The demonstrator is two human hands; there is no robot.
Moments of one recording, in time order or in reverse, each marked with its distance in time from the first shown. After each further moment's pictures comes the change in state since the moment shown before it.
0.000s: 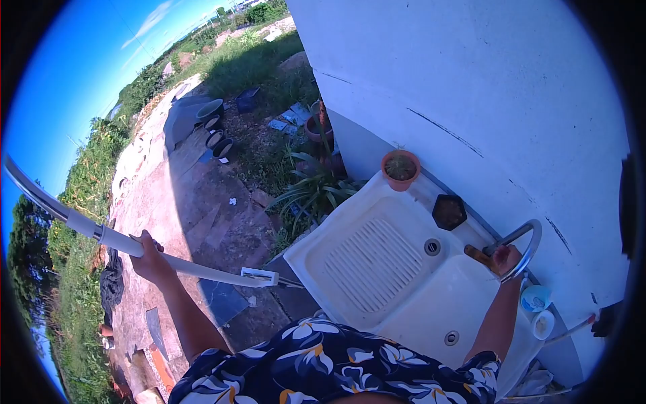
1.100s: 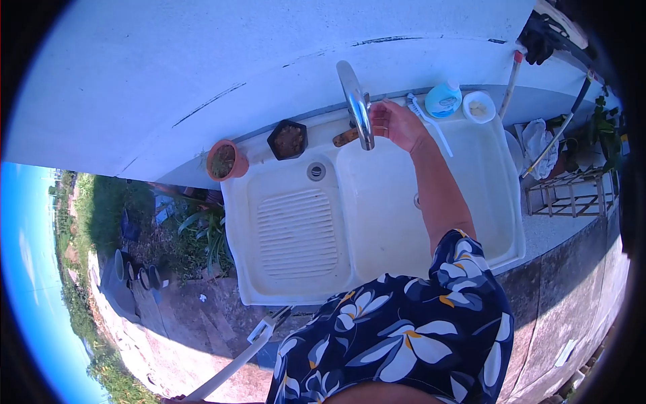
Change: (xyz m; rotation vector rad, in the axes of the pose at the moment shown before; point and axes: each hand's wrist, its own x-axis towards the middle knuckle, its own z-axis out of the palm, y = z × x) left_hand 0.086 -0.100 -0.023 0.669 -0.032 0.524; right_hand -0.071 0.010 -0.052 0.403 -0.422 -0.182
